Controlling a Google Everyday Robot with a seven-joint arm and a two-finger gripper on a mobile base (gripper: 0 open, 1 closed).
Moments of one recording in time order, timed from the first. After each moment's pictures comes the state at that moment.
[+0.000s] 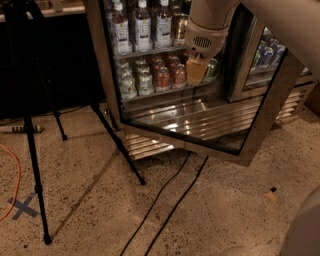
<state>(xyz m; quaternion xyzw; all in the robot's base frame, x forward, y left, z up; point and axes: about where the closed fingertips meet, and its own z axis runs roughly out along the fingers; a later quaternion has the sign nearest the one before) 0.597 -0.099 0.922 -0.57 0.82 -0.02 0.09</state>
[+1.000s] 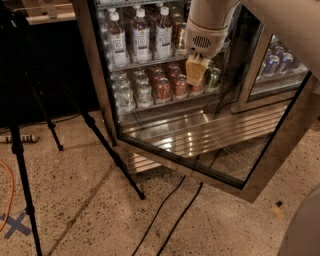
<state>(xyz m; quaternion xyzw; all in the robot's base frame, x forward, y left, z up) 0.597 -0.099 0.922 -0.57 0.82 -0.02 0.09</state>
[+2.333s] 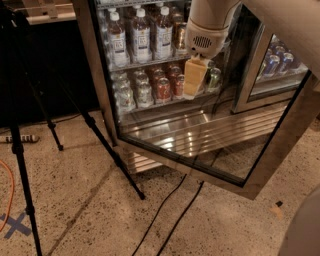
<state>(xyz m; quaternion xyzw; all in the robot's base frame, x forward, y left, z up) 0.597 -0.099 0.922 -0.57 0.82 -0.02 0.09</state>
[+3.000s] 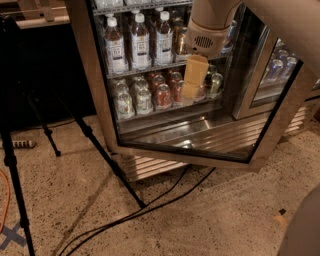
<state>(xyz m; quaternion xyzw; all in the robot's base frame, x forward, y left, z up) 0.598 -0.099 0.922 -0.57 0.82 -0.02 0.09</state>
